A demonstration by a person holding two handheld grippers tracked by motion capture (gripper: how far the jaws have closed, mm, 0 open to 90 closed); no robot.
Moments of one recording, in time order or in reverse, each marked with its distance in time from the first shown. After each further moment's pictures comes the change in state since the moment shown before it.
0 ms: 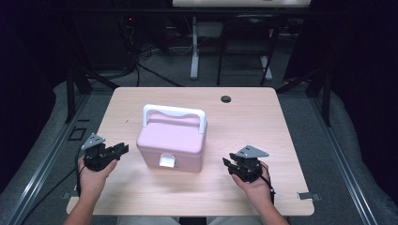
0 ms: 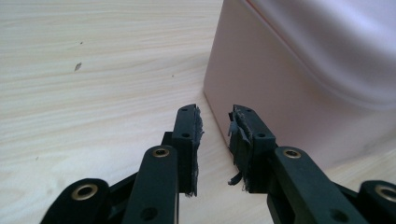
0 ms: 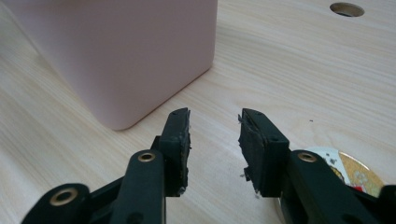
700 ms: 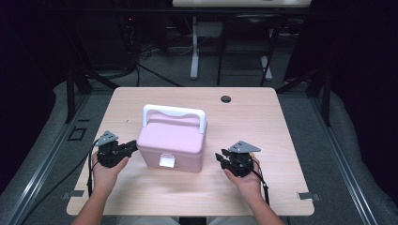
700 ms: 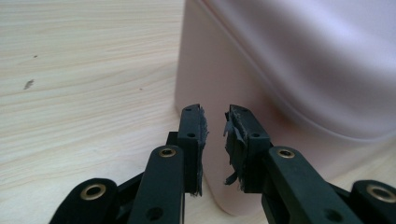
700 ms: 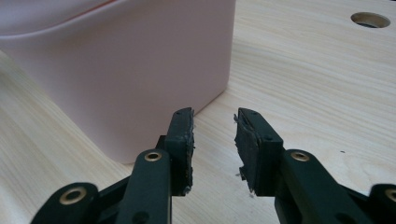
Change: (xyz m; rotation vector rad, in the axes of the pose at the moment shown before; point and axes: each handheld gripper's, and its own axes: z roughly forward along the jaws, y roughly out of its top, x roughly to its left) left arm -0.019 0.003 0.028 -0.015 -0.065 0.046; right arm 0.007 0.009 0.024 -0.034 0.033 0.020
